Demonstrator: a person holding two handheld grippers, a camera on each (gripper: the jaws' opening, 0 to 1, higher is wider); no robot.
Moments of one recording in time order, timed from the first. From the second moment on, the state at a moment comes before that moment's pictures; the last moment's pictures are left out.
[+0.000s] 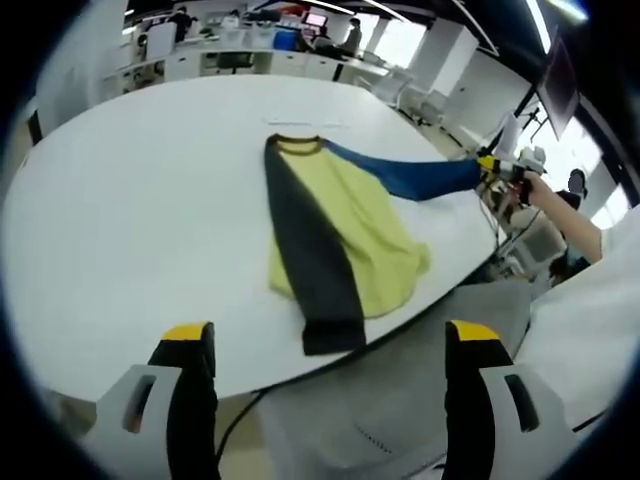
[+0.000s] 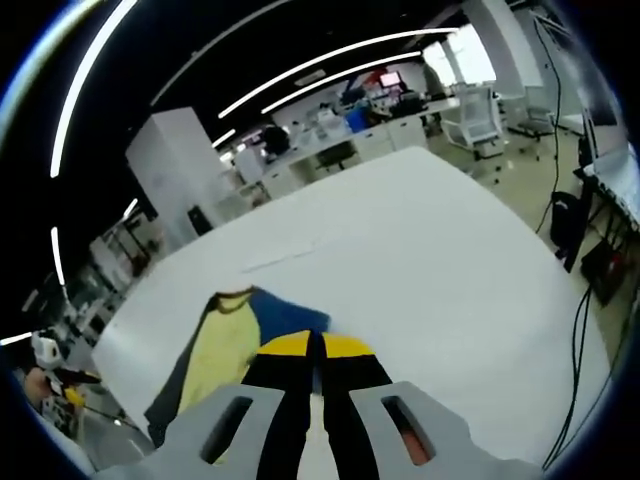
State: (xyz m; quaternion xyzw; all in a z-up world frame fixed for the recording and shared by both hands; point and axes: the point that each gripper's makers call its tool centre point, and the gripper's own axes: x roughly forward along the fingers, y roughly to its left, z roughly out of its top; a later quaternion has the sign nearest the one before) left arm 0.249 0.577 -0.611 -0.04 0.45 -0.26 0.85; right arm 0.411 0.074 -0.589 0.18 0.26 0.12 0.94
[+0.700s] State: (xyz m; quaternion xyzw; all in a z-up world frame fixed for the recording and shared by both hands) left arm 0.256 0.574 -0.614 -0.04 0.47 -0.24 0.85; right arm 0.446 0.029 -0.630 0.17 0.32 0.08 0.93
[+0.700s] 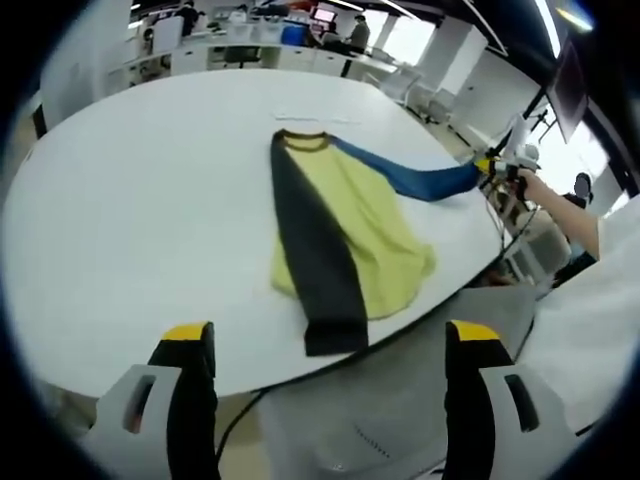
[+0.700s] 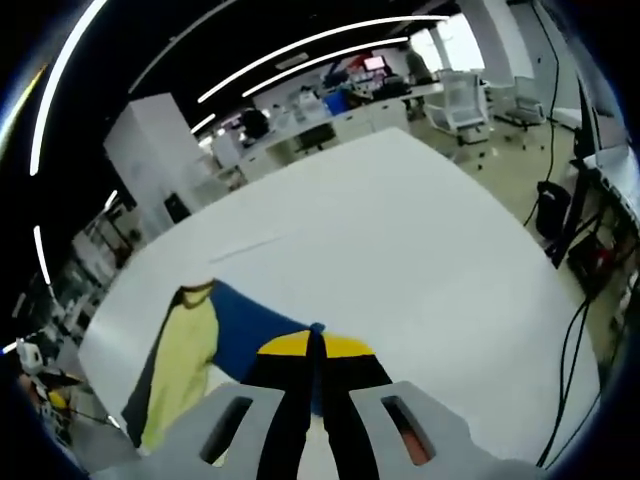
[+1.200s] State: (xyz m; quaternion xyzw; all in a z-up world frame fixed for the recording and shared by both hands) left arm 0.266 0.565 -0.621 -0.04 0.47 -0.25 0.84; right arm 0.458 -0.012 -0.660 0.18 0.34 0.04 0.92
